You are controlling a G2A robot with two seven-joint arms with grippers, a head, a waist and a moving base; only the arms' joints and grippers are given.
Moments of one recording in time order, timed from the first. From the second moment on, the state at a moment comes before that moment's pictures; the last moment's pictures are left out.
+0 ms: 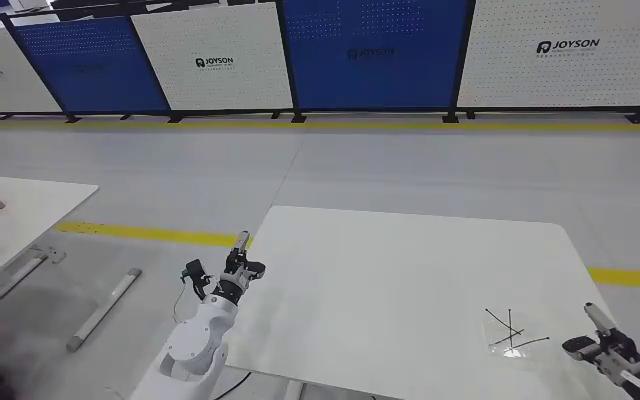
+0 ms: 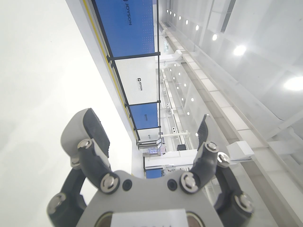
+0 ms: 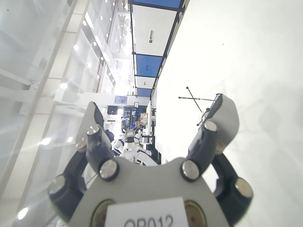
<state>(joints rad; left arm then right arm) 1.73 -1.15 -1.60 -1.80 -0.42 0.00 0.00 -1.72 -1.08 1.91 -1.61 0.32 0.00 0.80</state>
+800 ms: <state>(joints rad) 1.73 -1.15 -1.60 -1.80 -0.42 0.00 0.00 -1.62 -1.06 1.85 -1.53 0.15 0.10 0.84</state>
